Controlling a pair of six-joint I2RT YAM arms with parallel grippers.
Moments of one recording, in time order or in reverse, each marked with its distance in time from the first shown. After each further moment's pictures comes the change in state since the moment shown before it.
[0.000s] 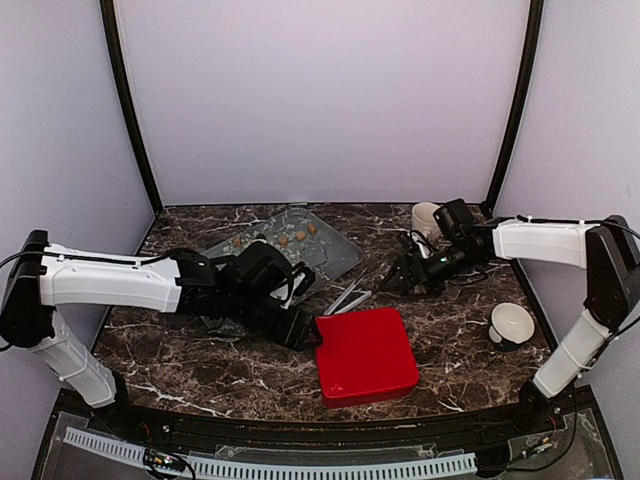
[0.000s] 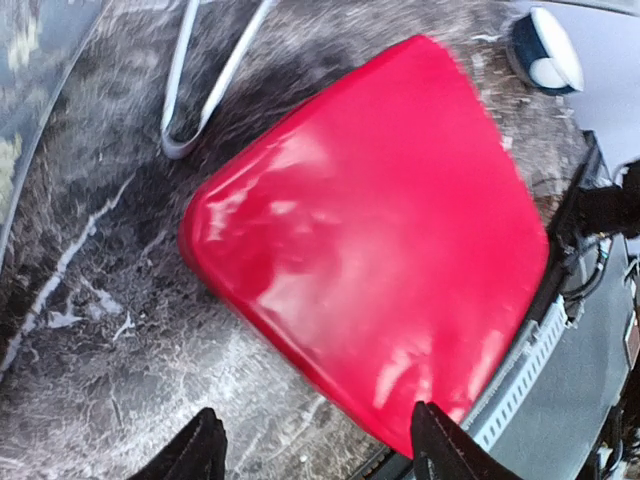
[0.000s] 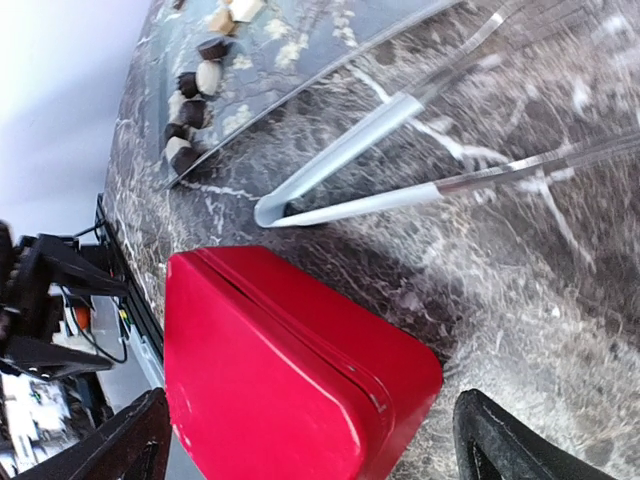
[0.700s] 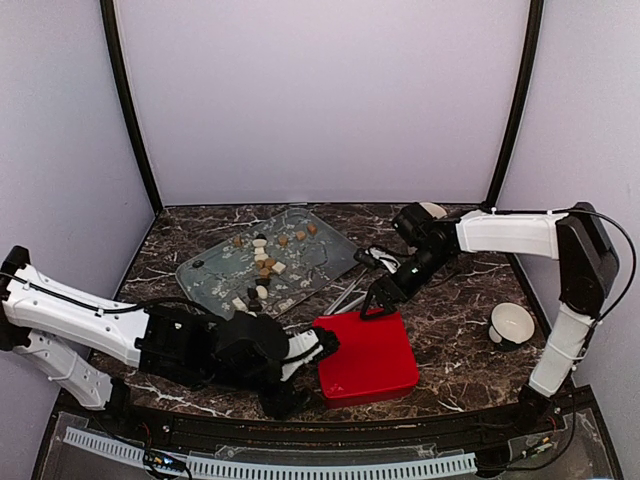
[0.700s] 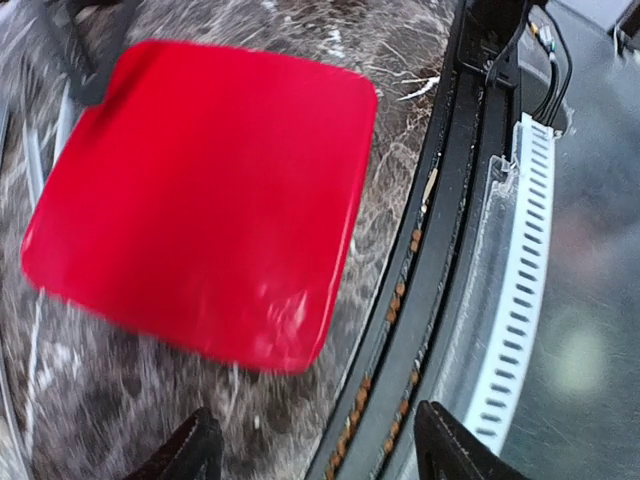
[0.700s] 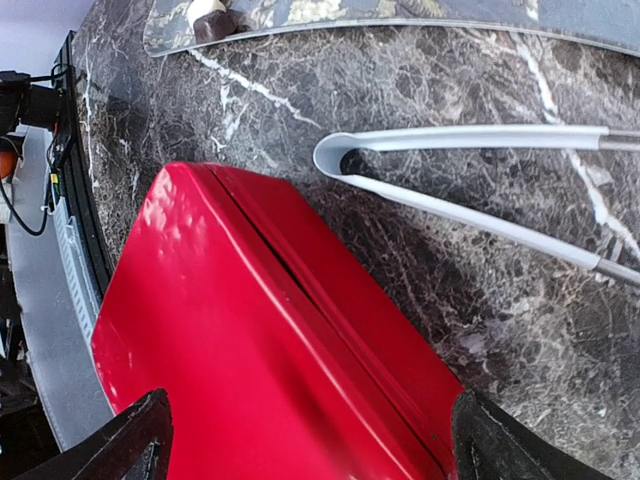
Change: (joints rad) left arm -0.378 -0.172 -0.139 0.066 -0.285 0.321; right arm 0.184 0.168 0.215 -0.229 0.099 -0.408
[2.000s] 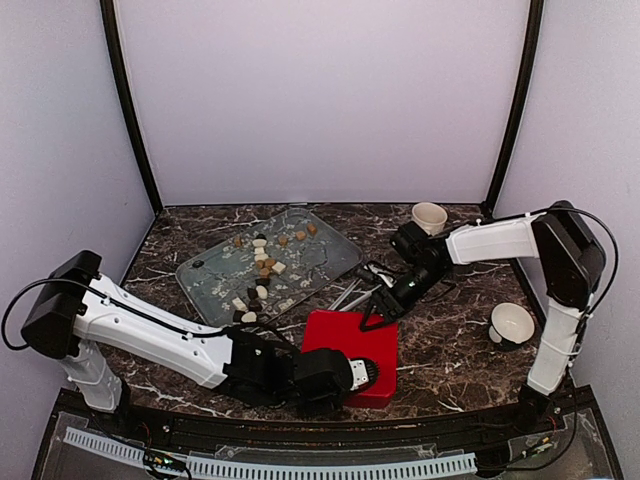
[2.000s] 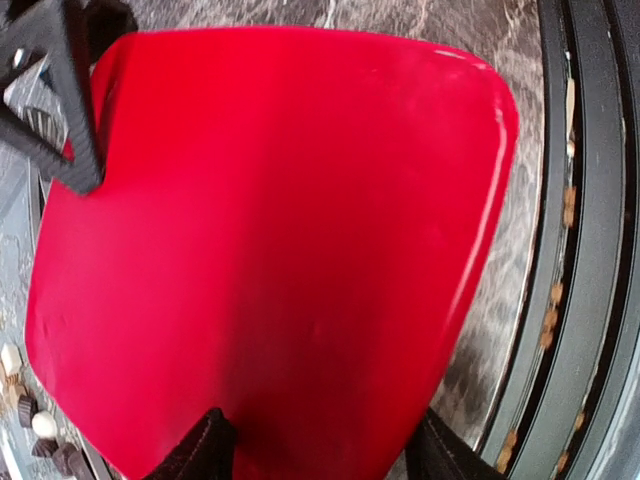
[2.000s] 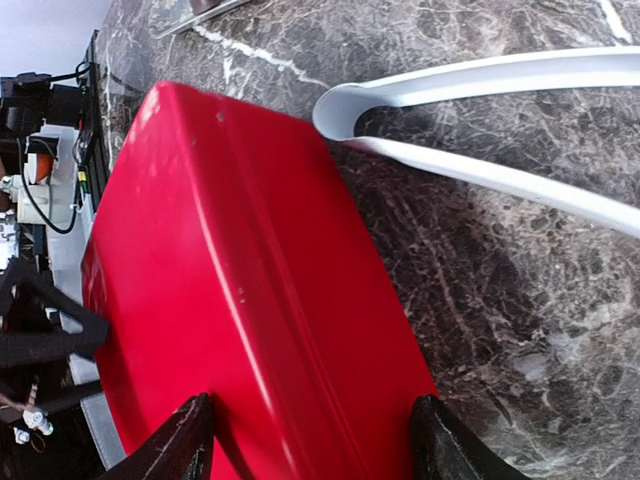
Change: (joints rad) left arm -0.032 0.403 0.210 -0.003 -0.281 0.317; right arm -0.012 0.093 -0.074 0.086 -0.136 0.023
